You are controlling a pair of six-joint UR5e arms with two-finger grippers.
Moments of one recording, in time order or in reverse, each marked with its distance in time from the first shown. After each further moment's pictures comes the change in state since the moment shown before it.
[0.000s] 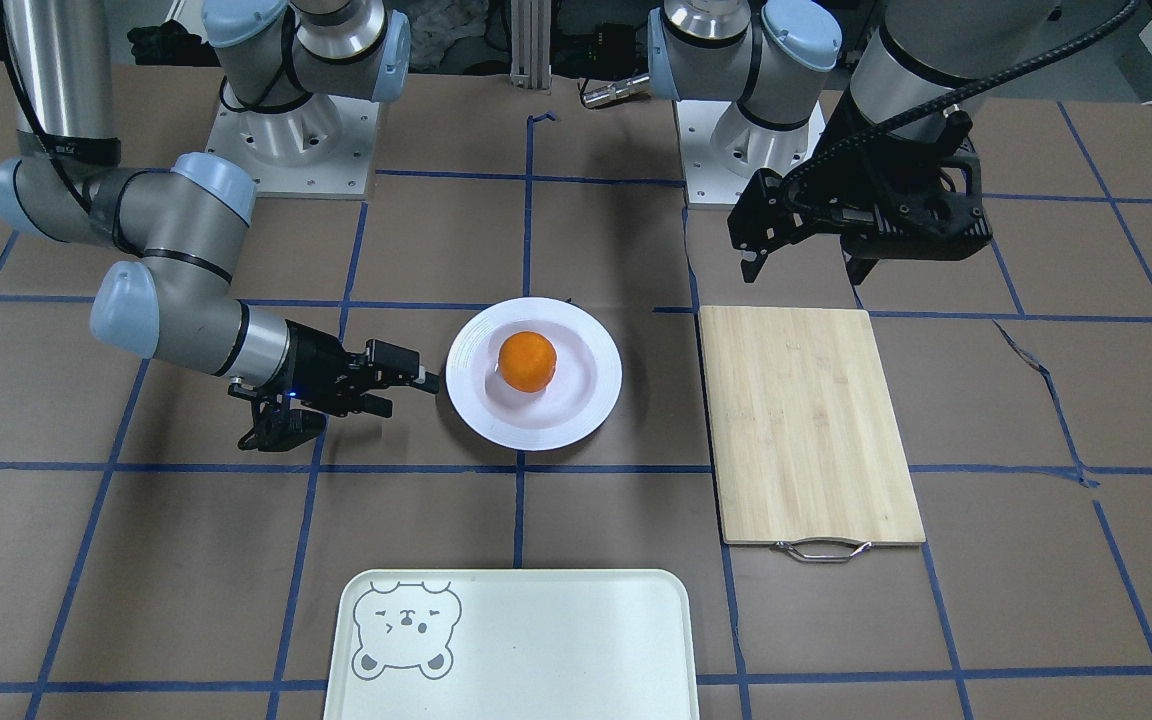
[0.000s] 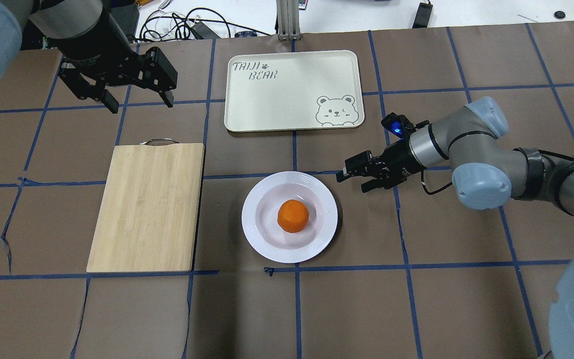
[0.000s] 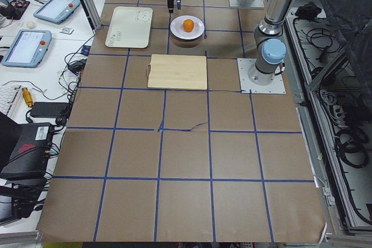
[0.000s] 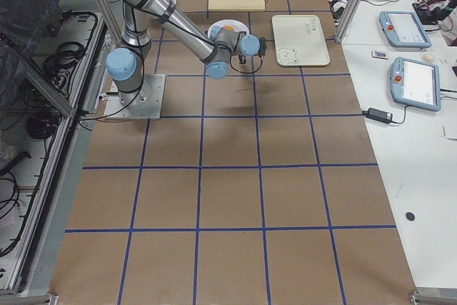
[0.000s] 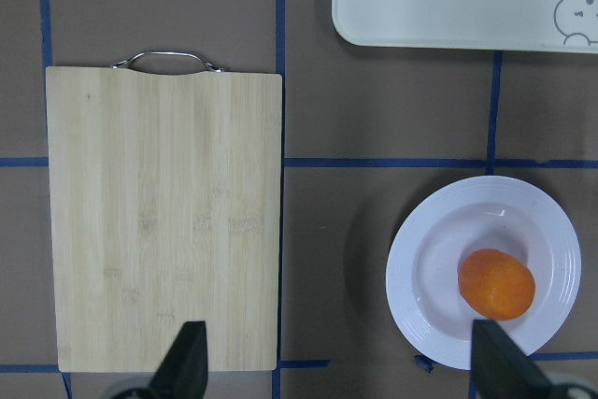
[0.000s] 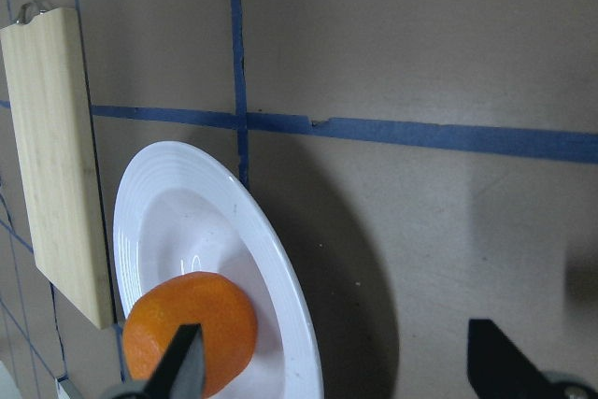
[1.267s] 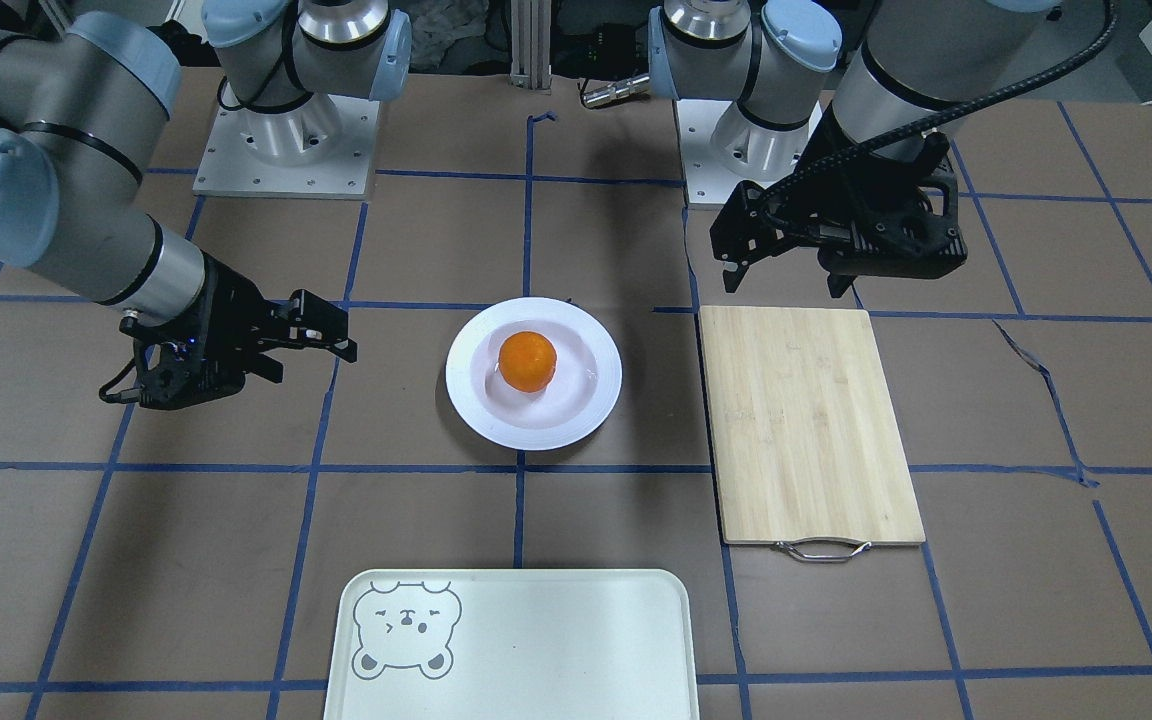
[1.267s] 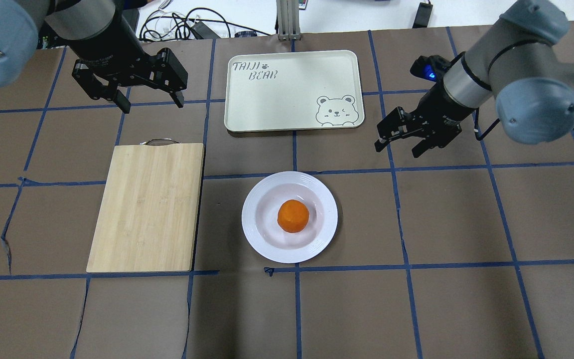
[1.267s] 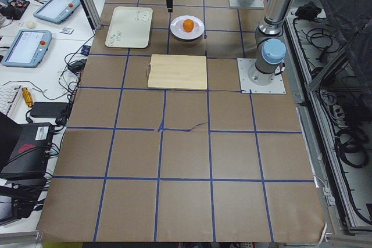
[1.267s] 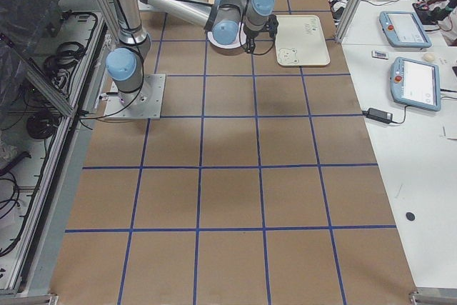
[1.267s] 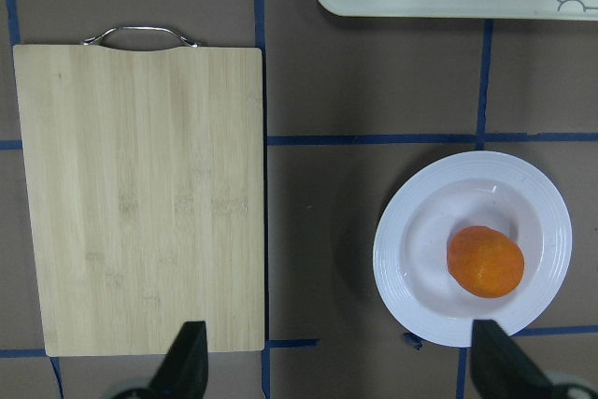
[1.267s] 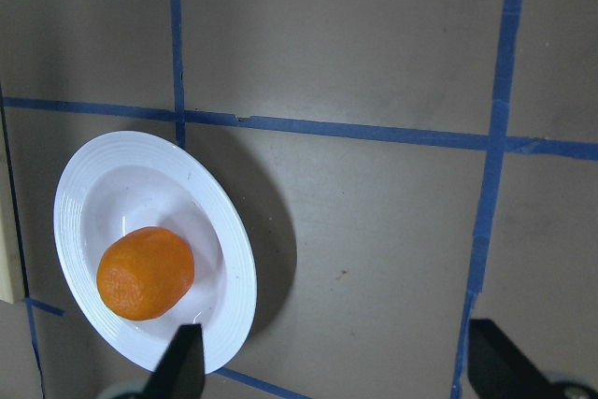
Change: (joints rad) left arm -0.017 -0.017 -0.010 0.043 -0.033 0.006; right arm 0.007 -0.189 -0.210 0.325 -0.353 0.031
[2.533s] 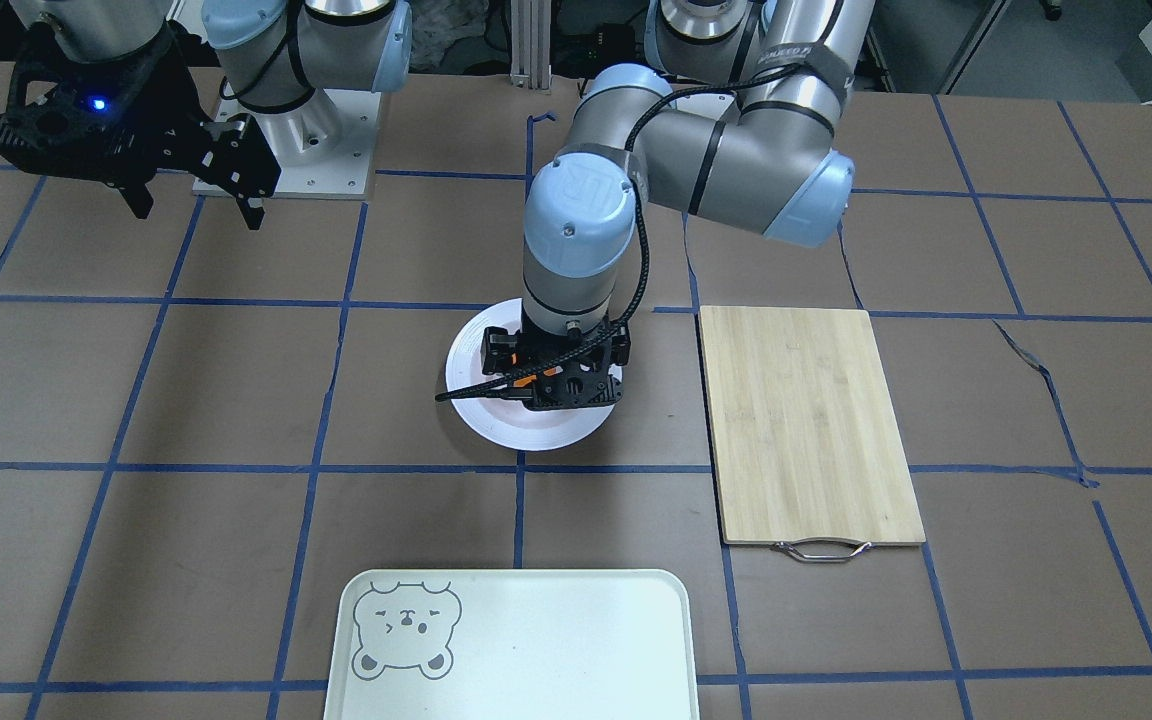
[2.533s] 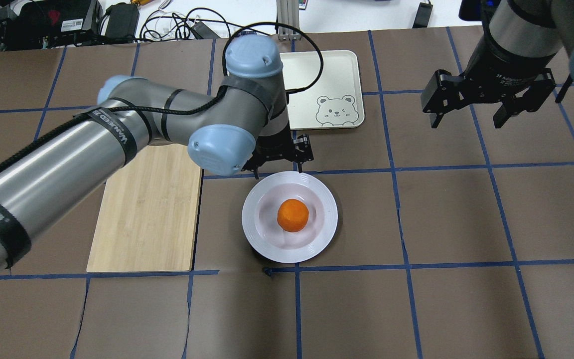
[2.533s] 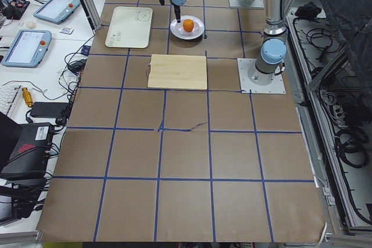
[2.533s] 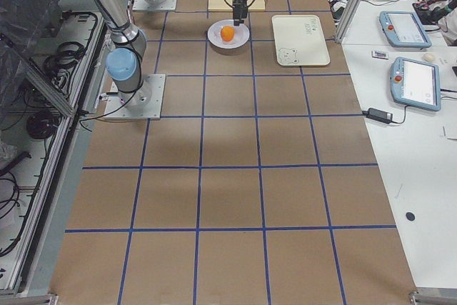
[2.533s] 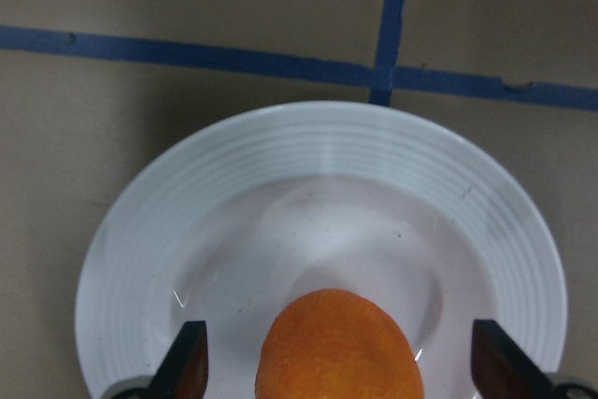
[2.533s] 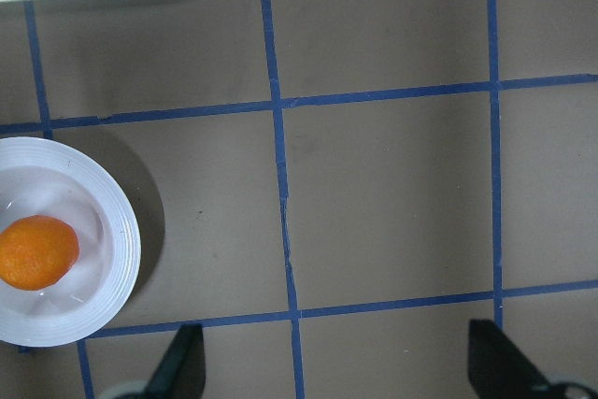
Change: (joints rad) left arm -0.317 -0.274 -0.118 0.291 0.002 -0.384; right arm 0.107 -0.239 -0.253 0.306 -0.465 0.280
